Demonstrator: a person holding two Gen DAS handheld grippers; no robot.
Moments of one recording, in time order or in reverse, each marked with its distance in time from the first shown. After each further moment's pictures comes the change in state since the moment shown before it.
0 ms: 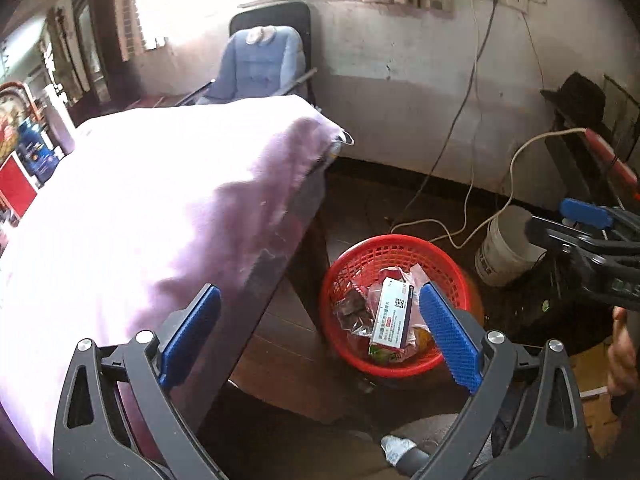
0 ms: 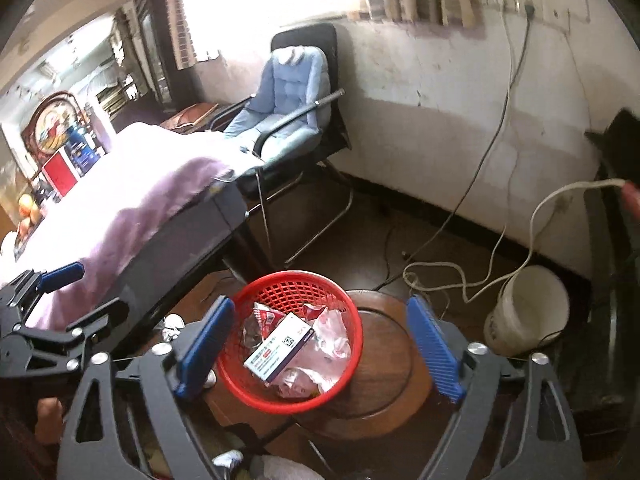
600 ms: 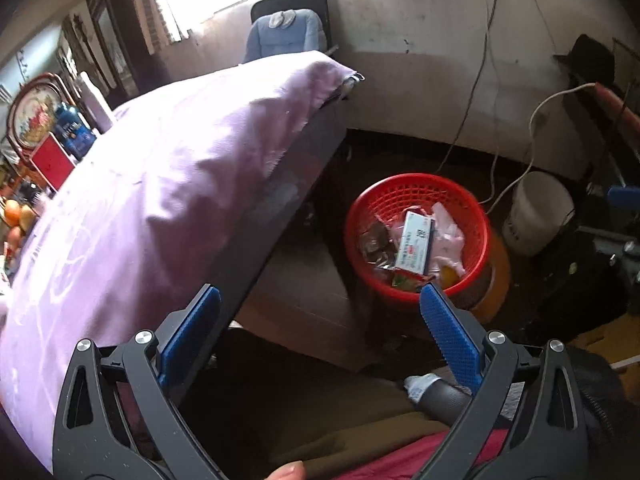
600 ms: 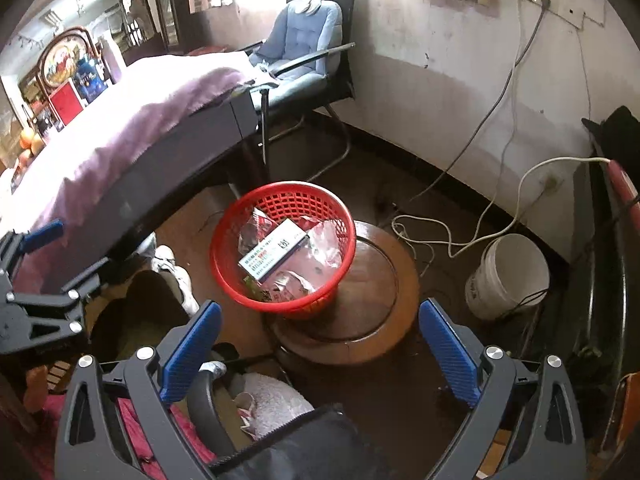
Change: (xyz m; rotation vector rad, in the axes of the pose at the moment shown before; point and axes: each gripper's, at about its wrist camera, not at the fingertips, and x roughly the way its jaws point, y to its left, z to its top) left arm -0.023 -0.019 -0.070 0.039 0.053 0.149; right arm -0.019 0.004 -0.061 -0.073 0.175 -0.014
